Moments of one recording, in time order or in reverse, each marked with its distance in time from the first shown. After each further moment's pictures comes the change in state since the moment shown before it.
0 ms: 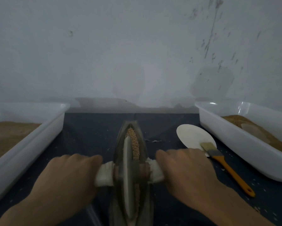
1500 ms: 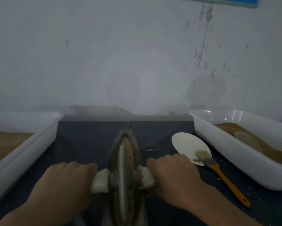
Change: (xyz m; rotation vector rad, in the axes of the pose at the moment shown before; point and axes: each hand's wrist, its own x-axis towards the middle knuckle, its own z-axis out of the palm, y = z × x) left_hand 0.015 0.003 0.005 0.051 -0.190 -0.083; right_hand 0.018 0.006 0.005 0.077 -0.111 -0.015
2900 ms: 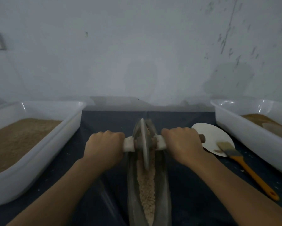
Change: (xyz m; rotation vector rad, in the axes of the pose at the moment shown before) left_hand 0.051 -0.003 0.020 -0.037 0.156 -0.064; right_hand 0.056 0.012 0.019 -0.112 0.072 0.161
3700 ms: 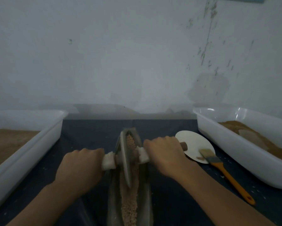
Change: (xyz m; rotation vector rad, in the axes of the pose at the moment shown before) left_hand -0.017 -0.002 -0.002 -0.023 -0.059 -0.027; right_hand -0.006 -0.001 -0.012 0.012 0.000 -0.103
